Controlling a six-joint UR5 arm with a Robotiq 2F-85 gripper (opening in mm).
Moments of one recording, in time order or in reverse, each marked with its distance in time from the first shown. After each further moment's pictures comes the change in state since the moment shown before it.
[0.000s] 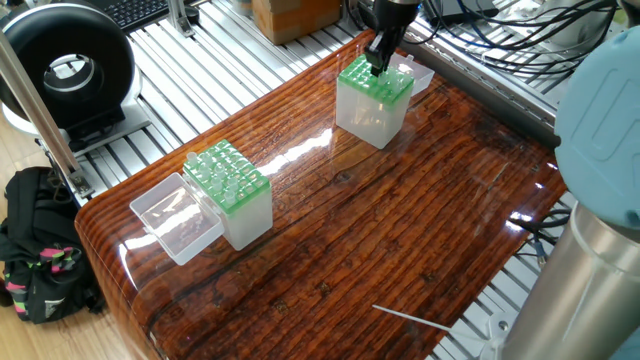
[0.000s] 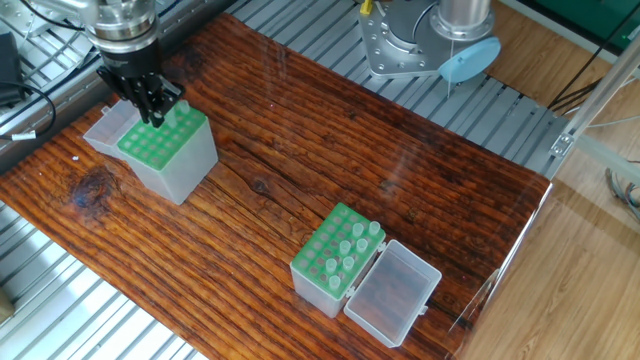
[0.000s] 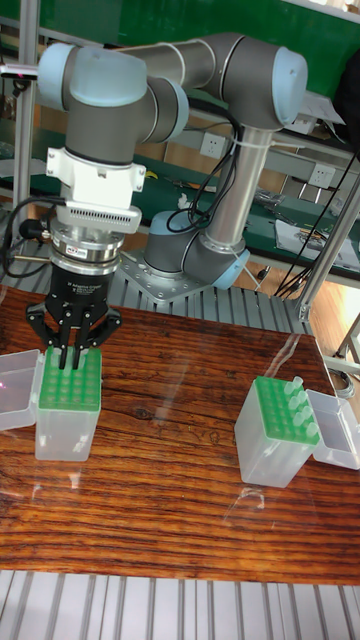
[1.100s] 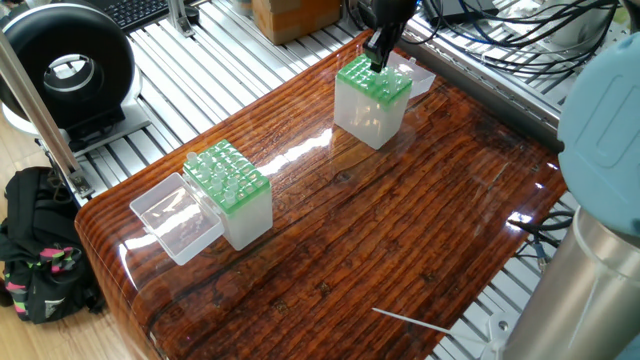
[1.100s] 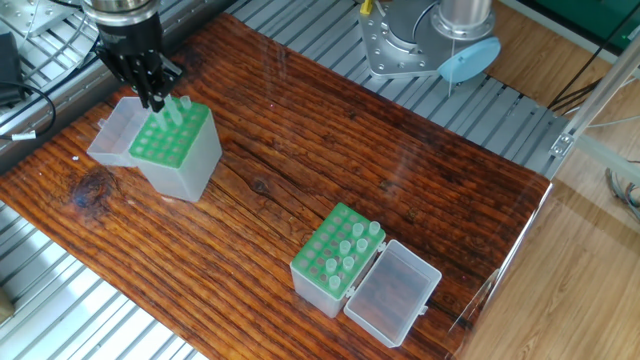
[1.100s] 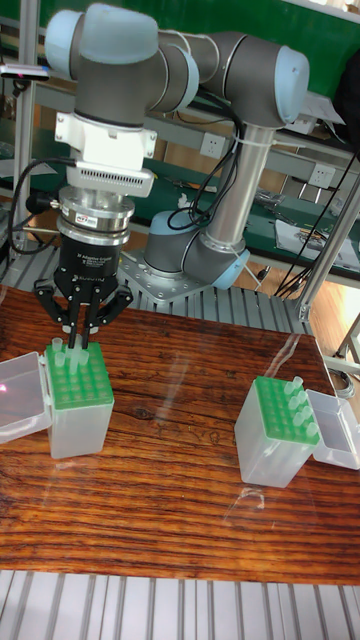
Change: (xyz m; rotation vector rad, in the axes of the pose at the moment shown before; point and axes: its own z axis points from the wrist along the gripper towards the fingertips) arm -0.005 0.009 -0.036 -0.012 -0.031 0.000
